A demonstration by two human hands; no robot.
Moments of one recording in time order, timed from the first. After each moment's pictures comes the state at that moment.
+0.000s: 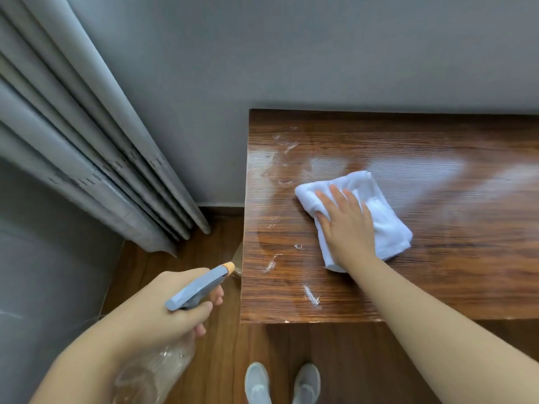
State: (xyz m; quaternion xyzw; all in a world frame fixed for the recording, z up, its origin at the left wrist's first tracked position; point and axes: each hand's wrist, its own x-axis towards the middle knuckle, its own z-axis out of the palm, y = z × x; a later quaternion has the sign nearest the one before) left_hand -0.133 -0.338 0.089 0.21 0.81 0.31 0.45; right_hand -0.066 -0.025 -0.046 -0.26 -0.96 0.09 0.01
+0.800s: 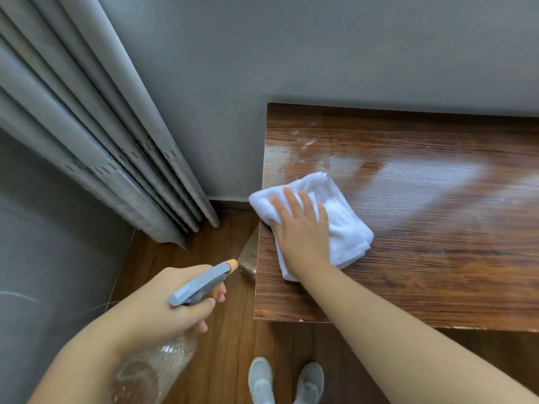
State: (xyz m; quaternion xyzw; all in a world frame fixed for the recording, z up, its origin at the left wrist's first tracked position) left_hand -0.144 -0.354 0.078 0.21 0.83 0.29 0.43; right_hand -0.113 -0.122 -0.052 -0.19 -0.98 0.07 0.04
